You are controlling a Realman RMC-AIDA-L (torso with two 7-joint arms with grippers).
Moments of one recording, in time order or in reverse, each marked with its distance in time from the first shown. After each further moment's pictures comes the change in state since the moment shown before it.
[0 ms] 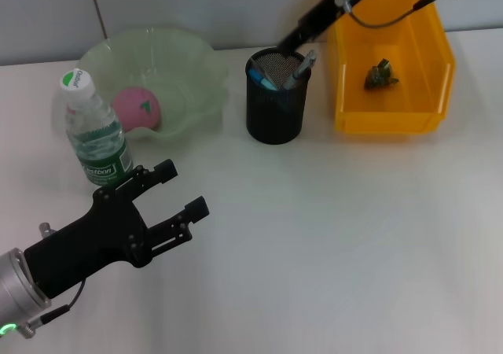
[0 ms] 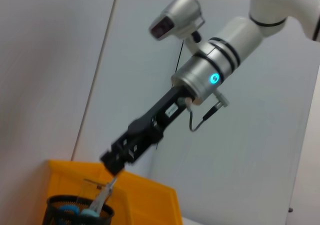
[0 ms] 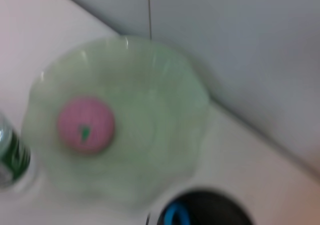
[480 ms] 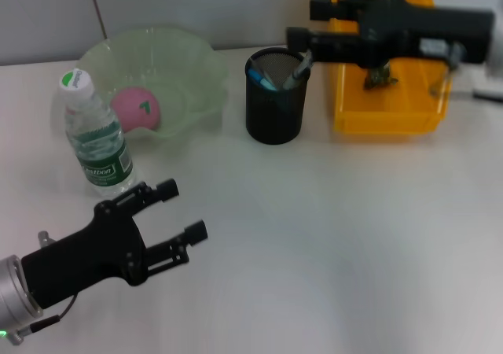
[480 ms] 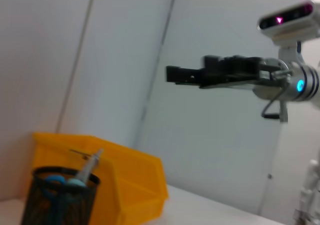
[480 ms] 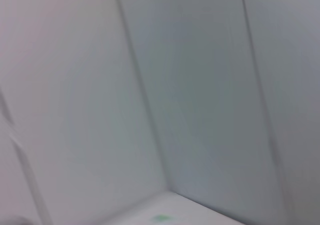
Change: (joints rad) left arm -0.027 0.019 0.064 -0.041 0.024 0.013 -0.015; right arm -0.723 0.059 -0.098 -0.373 1.086 -0.062 -0.561
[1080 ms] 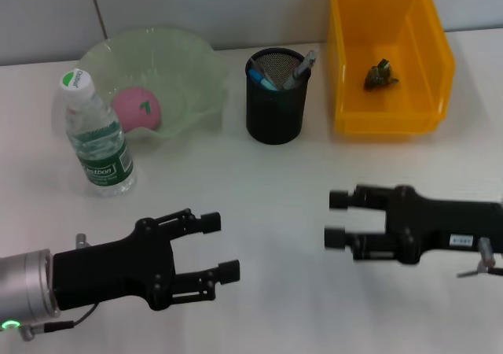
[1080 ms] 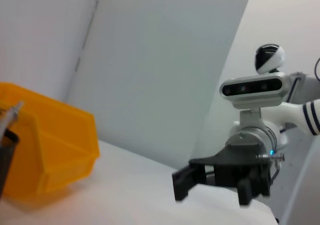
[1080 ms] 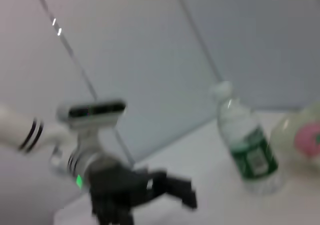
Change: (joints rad) left arm -0.126 0.003 0.005 -0.051 0.188 0.041 -0.143; right arm -0.008 -0.078 0.073 0.741 -0.031 -0.284 -0.519
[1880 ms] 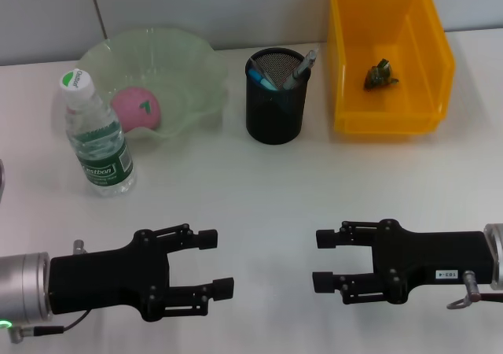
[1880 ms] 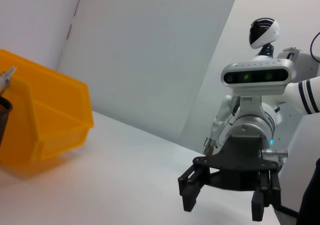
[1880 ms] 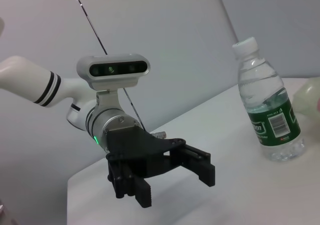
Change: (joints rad) left arm -0.032 0.014 0.025 -0.026 0.053 -0.006 -0.044; right arm 0.002 0.029 0.004 0.013 -0.113 0.006 -0.056
